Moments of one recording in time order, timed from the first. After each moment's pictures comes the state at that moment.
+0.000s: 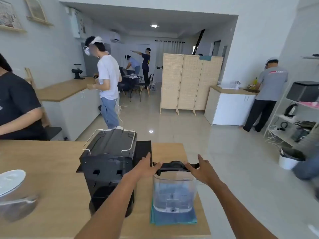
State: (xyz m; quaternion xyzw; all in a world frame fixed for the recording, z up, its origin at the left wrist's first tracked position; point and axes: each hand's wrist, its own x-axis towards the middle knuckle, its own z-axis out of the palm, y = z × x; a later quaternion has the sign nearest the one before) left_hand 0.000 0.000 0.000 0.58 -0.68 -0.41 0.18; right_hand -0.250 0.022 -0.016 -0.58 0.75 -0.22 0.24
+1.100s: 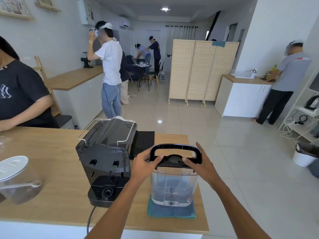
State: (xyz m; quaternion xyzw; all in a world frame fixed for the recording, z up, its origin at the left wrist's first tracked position) left_hand -0.023 0.008 -0.047 0.54 -0.61 -0.34 0.47; right_hand -0.260 0.023 -0.026 -0.58 0.61 -0.39 0.36
